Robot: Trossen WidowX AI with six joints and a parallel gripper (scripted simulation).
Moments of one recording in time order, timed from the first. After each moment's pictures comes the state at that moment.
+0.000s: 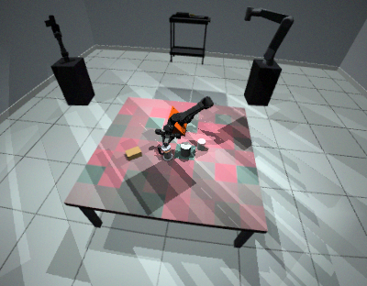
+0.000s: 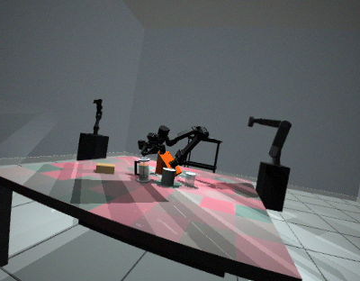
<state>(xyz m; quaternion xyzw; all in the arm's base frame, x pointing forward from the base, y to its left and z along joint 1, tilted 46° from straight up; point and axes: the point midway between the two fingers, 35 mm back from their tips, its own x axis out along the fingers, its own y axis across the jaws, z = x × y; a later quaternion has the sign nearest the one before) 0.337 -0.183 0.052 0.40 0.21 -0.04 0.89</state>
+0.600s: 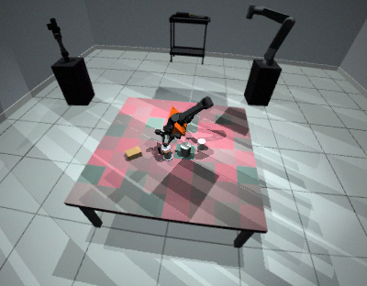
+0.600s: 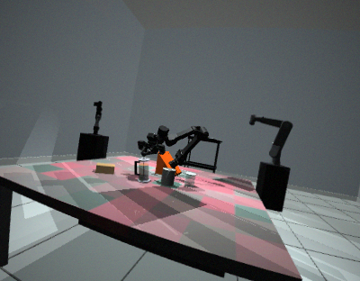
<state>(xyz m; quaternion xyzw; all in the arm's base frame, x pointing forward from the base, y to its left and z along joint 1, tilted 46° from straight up) 0.338 -0.183 0.050 0.40 0.21 -0.04 0.89</state>
